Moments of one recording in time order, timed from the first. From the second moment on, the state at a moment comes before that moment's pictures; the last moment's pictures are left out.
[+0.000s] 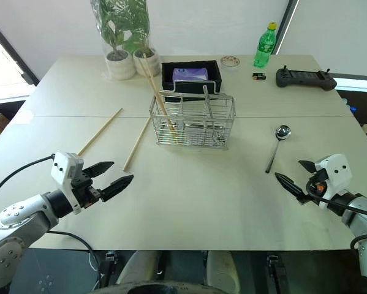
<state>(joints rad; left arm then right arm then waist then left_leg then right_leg) 0.18 0.62 0.29 -0.69 -0.77 0.78 -0.47 0.19 -0.73 -0.49 -0.16 0.44 0.39 0.79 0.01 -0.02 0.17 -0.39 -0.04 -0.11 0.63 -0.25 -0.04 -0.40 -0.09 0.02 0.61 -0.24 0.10</state>
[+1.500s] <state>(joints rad) -0.36 0.79 0.30 -0.52 -1.21 1.03 -0.47 -0.18 -0.71 -0.39 -0.15 0.37 0.67 0.43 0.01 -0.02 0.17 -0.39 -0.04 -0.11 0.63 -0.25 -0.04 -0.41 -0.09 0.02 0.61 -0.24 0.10</state>
